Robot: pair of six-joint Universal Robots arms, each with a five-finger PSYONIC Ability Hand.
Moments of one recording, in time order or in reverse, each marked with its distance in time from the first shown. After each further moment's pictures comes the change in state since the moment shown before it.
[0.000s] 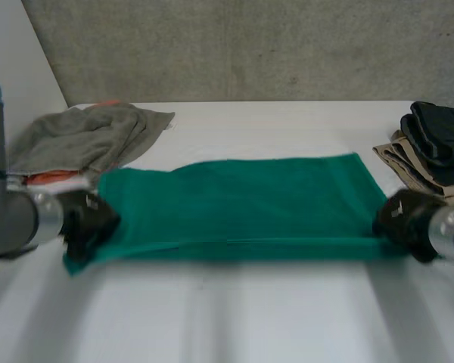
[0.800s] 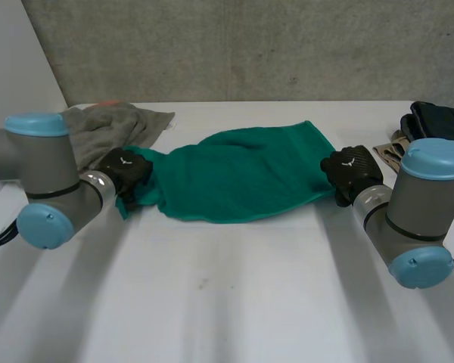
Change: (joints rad) left arm -0.048 -0.412 0.285 0.608 0.036 -0.313; right arm 0.193 0.323 -0.115 -0.764 0.095 0.676; left_hand -0.505 -0.547 -0.535 -0.547 -0.514; right_hand 0.000 0.000 0.000 0.000 0.000
